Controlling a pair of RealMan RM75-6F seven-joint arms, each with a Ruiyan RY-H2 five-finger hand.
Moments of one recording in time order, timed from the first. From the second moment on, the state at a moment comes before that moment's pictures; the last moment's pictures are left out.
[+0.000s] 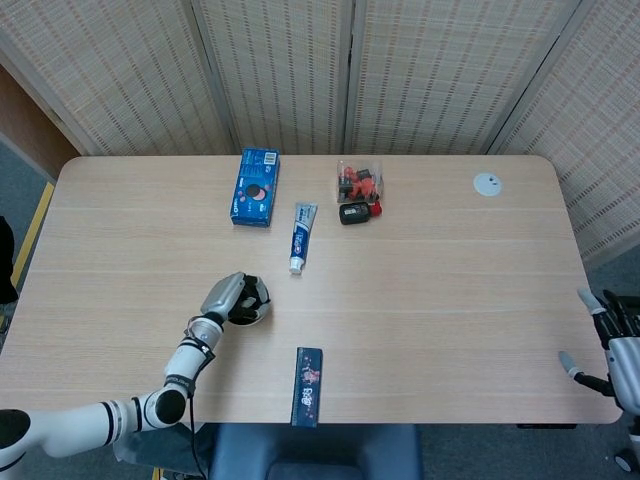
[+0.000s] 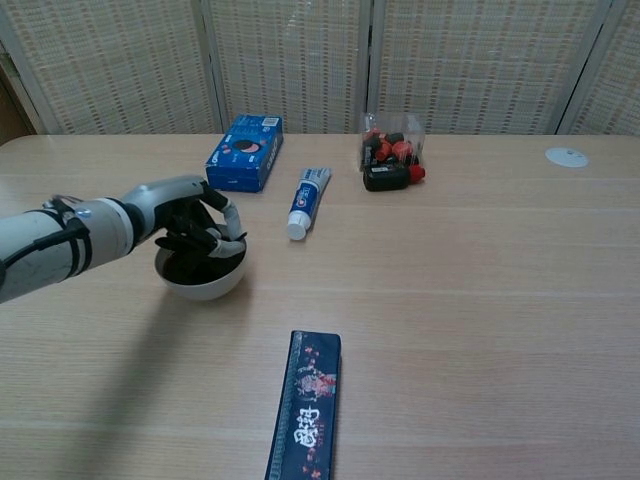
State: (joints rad) left arm -0.80 -1.69 -0.29 -1.39 0.73 0.83 0.05; right arm 0.00 -1.06 0.03 -1.54 -1.57 1.57 0.22
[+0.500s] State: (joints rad) left arm -0.80 -1.68 -0.31 -1.33 0.66 0.83 0.09; right arm 0.01 -1.07 0.03 -1.53 -1.57 1.56 0.22
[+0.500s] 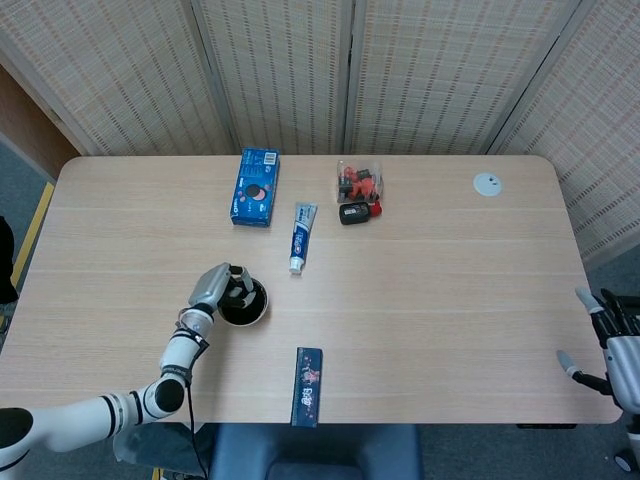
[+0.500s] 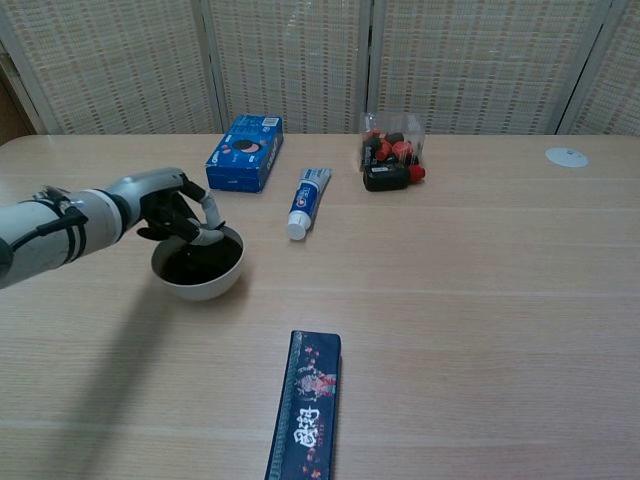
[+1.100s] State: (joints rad) left arm -0.81 -1.67 -0.30 -1.41 0.67 0.82 0.10; right arm 0.00 -1.06 0.03 -1.52 -1.57 1.57 0.23
